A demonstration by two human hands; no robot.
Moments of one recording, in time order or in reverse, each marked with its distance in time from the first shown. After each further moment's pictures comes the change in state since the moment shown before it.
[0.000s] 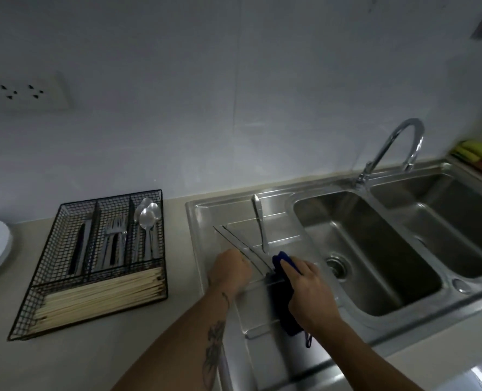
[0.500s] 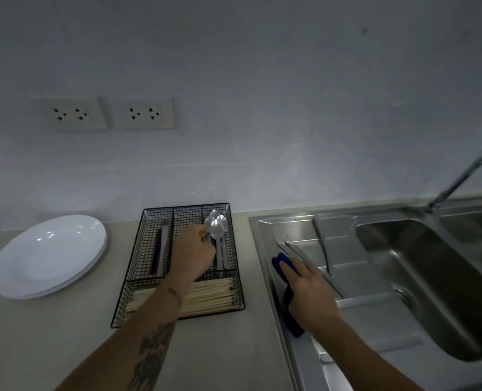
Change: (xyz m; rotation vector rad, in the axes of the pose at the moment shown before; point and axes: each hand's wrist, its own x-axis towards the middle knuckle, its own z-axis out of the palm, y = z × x) left_hand -0.010 -0.120 -0.203 -0.204 0.371 0.053; right_hand 0.046 -0.136 0.026 -0.008 0.025 -0.211
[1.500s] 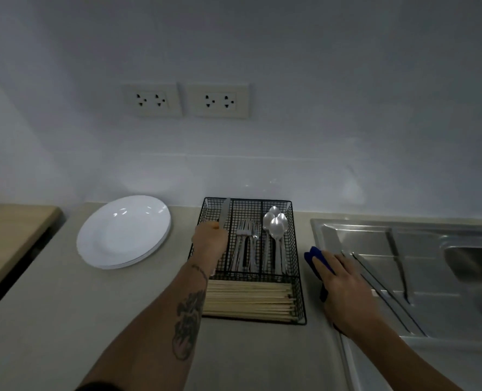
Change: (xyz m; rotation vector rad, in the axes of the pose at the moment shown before) left_hand 0.050 -0.073 -0.055 -0.190 0.155 -0.476; right_hand 0.062 -0.037 0.030 -0.130 -0.022 -0.178
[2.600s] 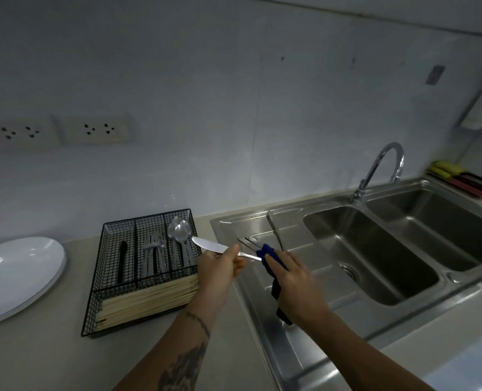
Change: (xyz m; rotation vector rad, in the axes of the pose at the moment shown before) left_hand -0.212 0.033 0.100 -0.620 -0.477 0.033; right_hand -0.135 0.015 -0.068 0.067 0.199 0.237
